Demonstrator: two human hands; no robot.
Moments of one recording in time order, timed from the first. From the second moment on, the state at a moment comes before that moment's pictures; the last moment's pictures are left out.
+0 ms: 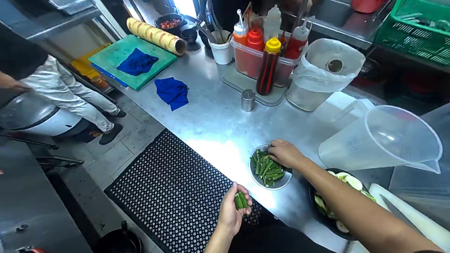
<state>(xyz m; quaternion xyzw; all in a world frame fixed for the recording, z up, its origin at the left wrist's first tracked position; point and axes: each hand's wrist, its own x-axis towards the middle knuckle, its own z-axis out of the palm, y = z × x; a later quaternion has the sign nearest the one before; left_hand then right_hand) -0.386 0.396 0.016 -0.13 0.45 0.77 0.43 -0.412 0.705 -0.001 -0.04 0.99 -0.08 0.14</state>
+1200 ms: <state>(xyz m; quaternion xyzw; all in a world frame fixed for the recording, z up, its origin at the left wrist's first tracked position) -0.427 0.483 0.003 0.19 0.88 0.21 0.37 -0.424 0.718 0.086 0.18 0.94 -0.20 0.20</state>
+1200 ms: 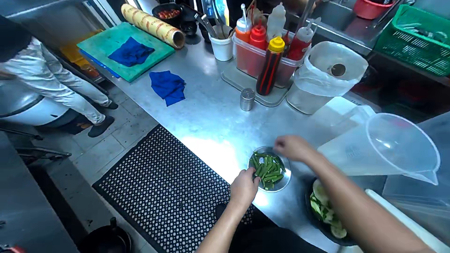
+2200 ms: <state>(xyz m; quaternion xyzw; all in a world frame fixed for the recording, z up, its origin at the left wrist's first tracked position) -0.424 0.541 0.032 0.39 0.84 0.29 0.24 -0.336 0.699 0.063 0.35 0.73 -0.59 0.01</state>
